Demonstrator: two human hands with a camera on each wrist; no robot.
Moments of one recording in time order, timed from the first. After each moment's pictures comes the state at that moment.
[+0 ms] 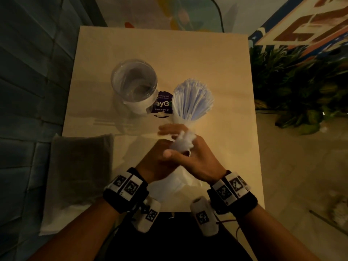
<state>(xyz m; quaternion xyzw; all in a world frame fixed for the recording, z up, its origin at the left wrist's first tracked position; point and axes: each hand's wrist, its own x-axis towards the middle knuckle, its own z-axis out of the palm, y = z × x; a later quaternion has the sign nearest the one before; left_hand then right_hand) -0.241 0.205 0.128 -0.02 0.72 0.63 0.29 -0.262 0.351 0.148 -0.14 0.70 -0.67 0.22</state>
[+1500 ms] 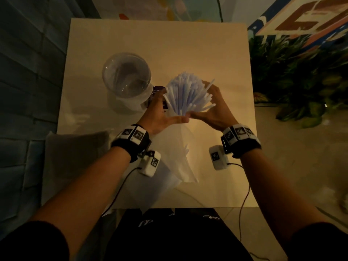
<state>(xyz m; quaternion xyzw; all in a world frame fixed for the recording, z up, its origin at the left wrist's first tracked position) -0.347 0.205 0.066 -0.05 0.81 0.55 0.20 -0.368 0.419 0.082 -0.05 0.88 -0.45 0.16</state>
